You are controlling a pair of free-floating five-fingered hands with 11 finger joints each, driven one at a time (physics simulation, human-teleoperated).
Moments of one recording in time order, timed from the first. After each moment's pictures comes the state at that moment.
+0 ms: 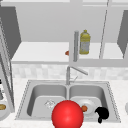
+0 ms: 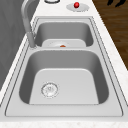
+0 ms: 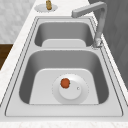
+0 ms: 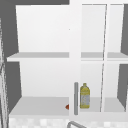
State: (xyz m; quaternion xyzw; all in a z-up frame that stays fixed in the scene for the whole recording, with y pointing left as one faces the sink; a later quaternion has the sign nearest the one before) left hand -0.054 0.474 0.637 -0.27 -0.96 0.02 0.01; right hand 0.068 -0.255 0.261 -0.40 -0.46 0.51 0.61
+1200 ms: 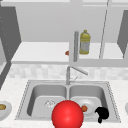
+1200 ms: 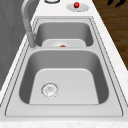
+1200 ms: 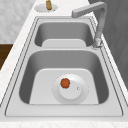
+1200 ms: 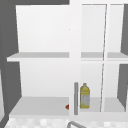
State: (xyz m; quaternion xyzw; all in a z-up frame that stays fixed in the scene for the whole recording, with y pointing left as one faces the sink) left hand -0.053 0.616 0.627 -0.36 -0.93 0.04 -0.01; right hand 0.068 -0.255 0.261 -0.40 -0.46 0.51 0.61
